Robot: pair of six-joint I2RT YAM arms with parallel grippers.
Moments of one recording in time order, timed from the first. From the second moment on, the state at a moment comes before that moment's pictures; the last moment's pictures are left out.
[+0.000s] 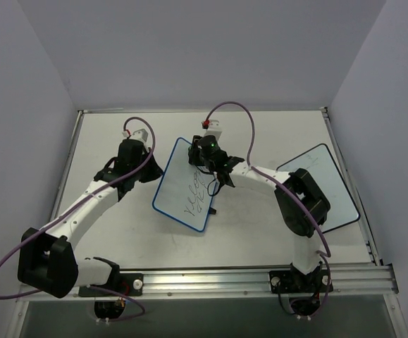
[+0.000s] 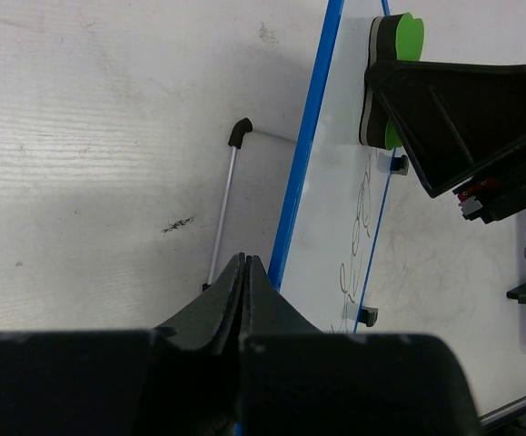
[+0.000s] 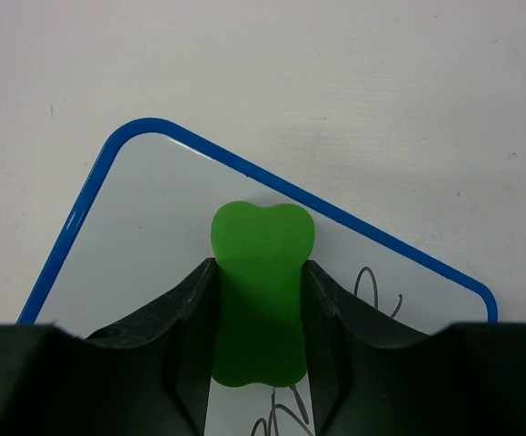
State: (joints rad) left arm -0.39 1.31 0.96 -0.32 0.03 -0.59; right arm 0.73 1.91 1.27 0.17 0.29 0.55
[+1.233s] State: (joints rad) left arm -0.38 1.43 1.07 -0.34 -0.05 -0.59; right arm 0.83 1.78 0.98 0.31 0.44 0.61
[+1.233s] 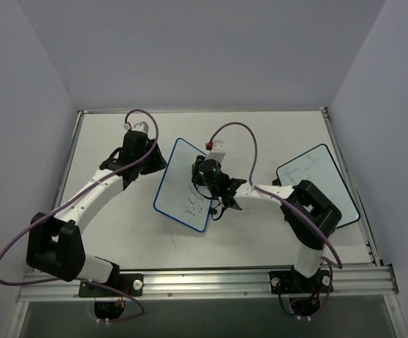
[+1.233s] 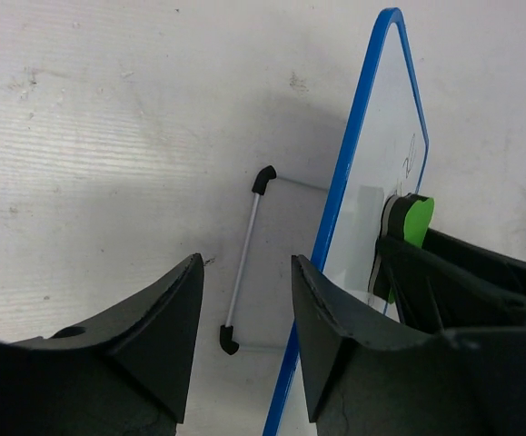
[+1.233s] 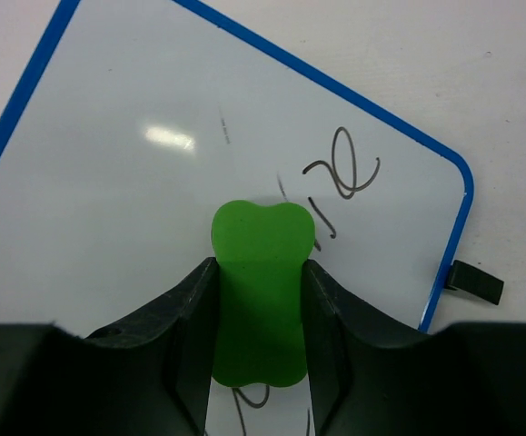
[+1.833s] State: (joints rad) left arm -0.37 1.45 1.08 -0.31 -0.06 -0.60; right arm 0.87 1.78 0.97 0.33 0.49 0.62
